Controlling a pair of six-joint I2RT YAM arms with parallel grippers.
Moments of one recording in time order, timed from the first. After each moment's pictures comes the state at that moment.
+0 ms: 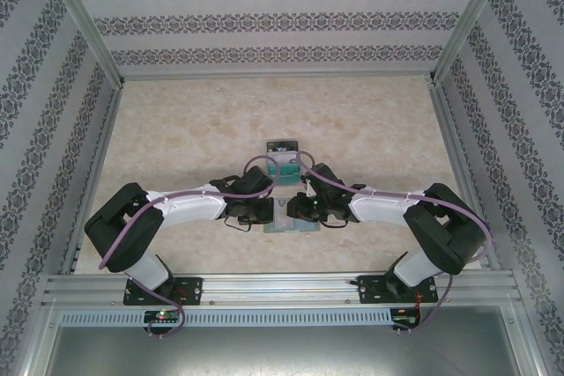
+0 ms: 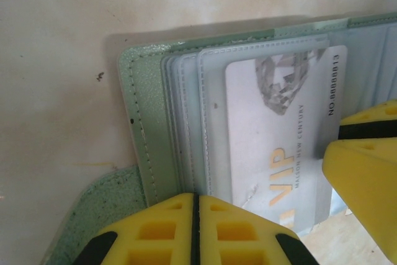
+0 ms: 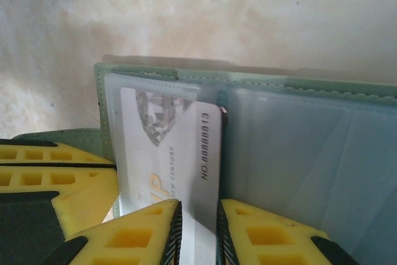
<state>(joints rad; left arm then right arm) -0.78 1.59 0.80 -0.34 0.18 -0.82 0.71 1.53 0.62 -0.05 -0.38 0.86</state>
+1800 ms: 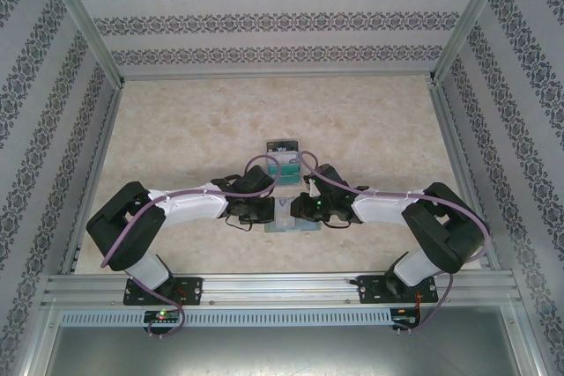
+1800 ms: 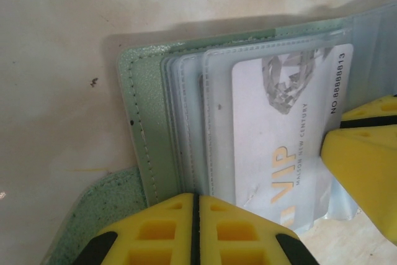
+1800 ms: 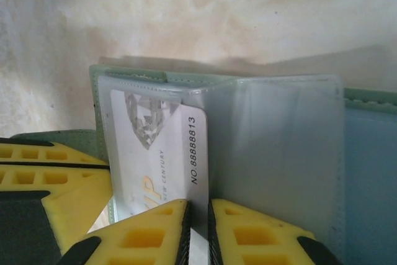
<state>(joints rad) -0.78 1.60 0.81 -0.35 0.18 -0.82 0.68 1.54 0.57 0.02 -0.42 0.84</state>
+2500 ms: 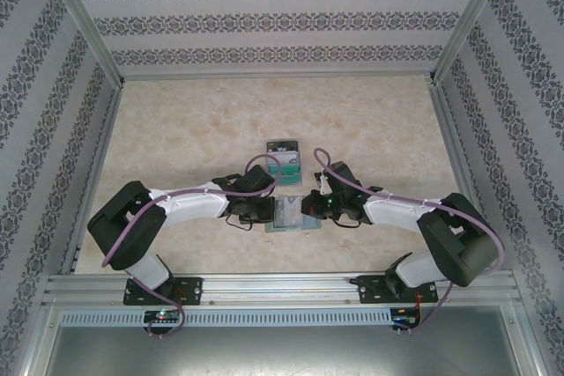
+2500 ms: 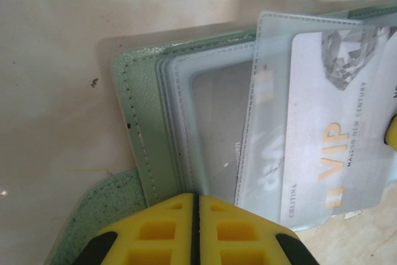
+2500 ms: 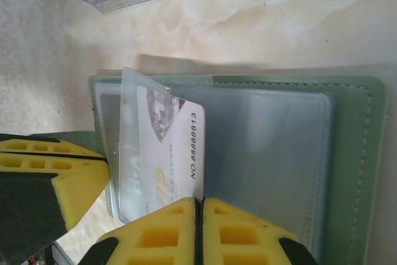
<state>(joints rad) -0.78 1.61 0.82 -0.36 0.18 -0.82 0.59 1.43 0.53 -0.03 -0.45 0.80</state>
